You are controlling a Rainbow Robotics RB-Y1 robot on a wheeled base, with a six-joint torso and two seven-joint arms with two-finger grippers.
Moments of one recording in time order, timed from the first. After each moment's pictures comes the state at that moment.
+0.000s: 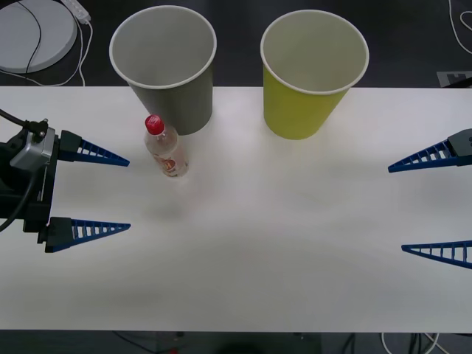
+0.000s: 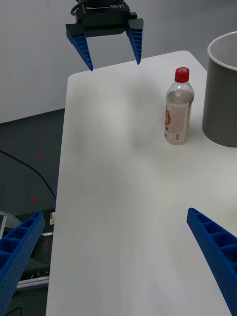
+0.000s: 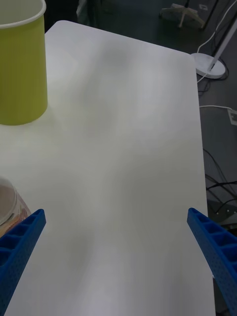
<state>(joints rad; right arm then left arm) 0.22 -1.25 -0.28 -2.02 0.86 -1.22 -0.15 -0.04 1.18 0.00 -1.96 -1.10 -1.11 0.31</state>
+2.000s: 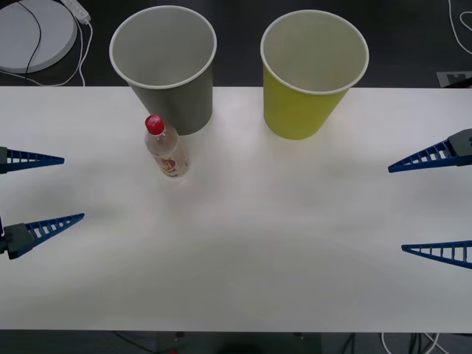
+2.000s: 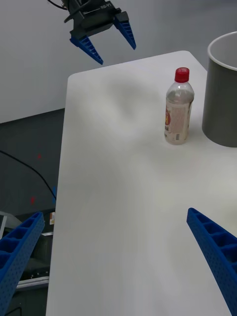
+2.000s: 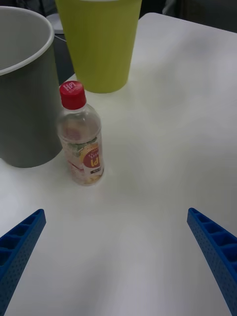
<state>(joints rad) 0.22 -1.25 -0.28 -2.02 0.86 -1.22 -0.15 0.38 1.20 0.22 -1.92 -0.93 -0.85 0.03</state>
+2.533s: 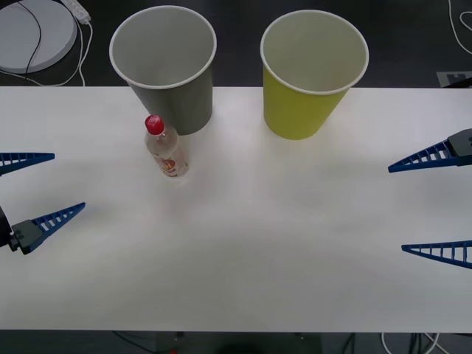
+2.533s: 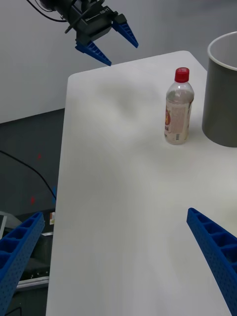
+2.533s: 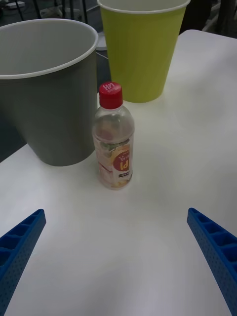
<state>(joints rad) 0.22 -1.25 -0.28 -2.02 0.86 -1.22 -0.15 0.42 1.08 0.22 -1.92 -0.90 -0.73 -0.05</state>
